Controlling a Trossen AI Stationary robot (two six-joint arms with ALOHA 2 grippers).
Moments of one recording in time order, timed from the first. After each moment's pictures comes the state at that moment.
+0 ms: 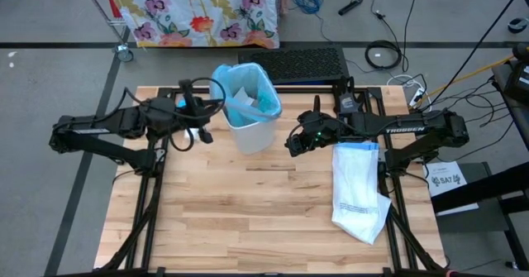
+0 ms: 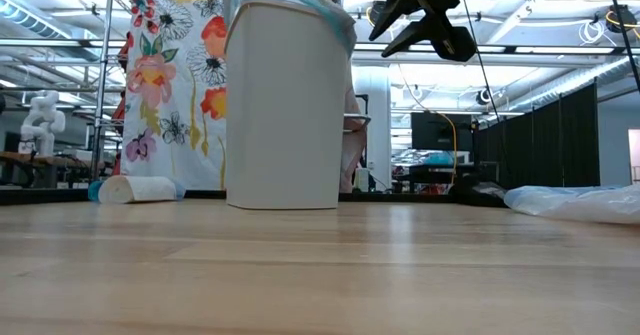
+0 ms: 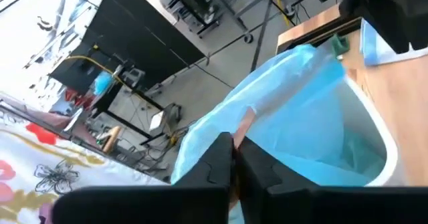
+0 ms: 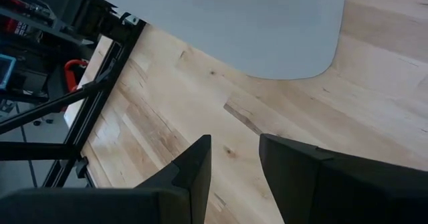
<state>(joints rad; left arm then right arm) 0.00 0.95 1.12 -0.40 -0.58 0.64 -0.04 1.37 1.17 -0.54 0.08 1.01</state>
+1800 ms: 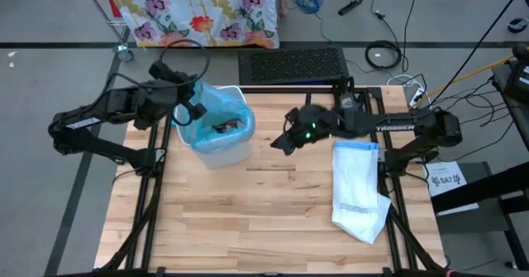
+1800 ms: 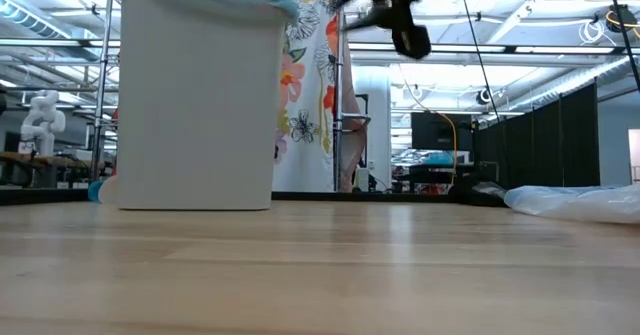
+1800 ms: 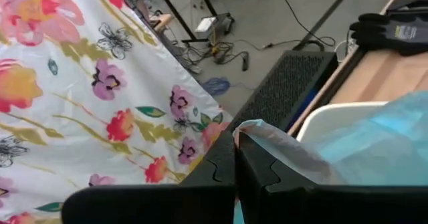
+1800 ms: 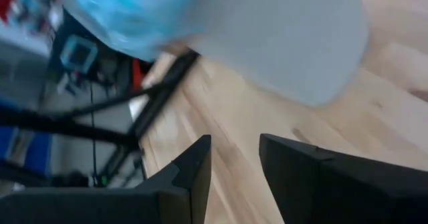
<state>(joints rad) 0.11 1.06 1.45 -0.91 -0.86 0.12 -0.08 1.43 1.17 -0.27 -0.09 0.91</state>
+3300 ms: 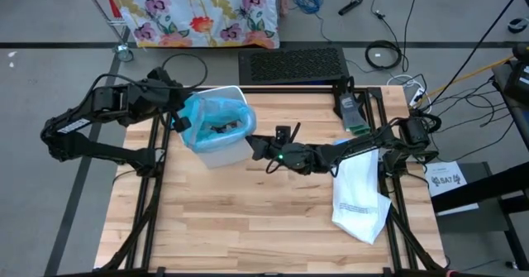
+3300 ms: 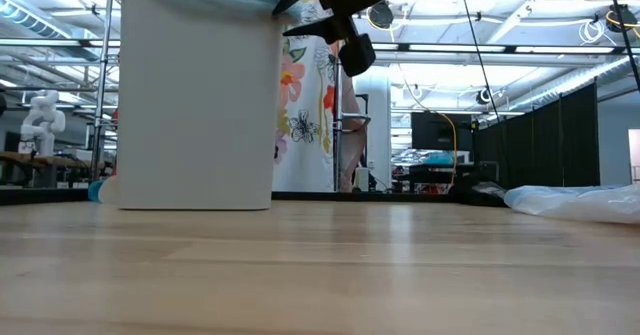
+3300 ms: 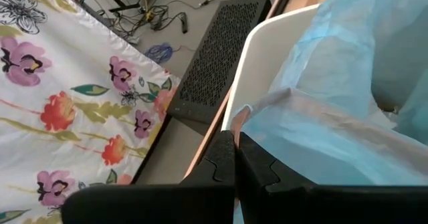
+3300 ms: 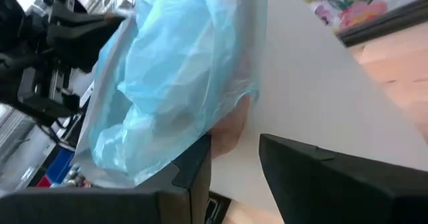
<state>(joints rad) 0.20 0.99 1.45 -1.17 -0.52 0.14 0.14 1.77 1.17 0.47 0.70 1.09</state>
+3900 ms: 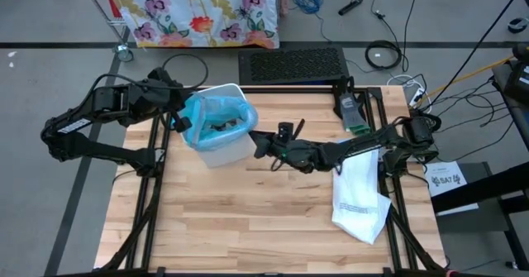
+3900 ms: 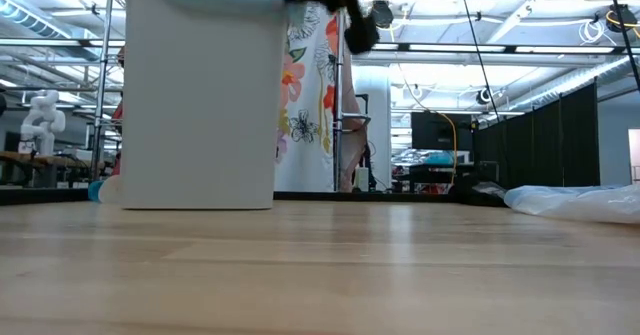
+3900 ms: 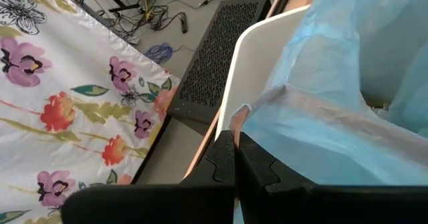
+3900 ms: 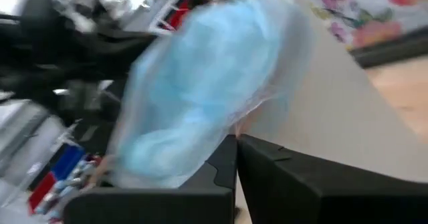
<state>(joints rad) 0.20 0.99 1.45 -1.17 -0.53 0.14 0.15 1.72 1.17 0.49 0.71 0.99</state>
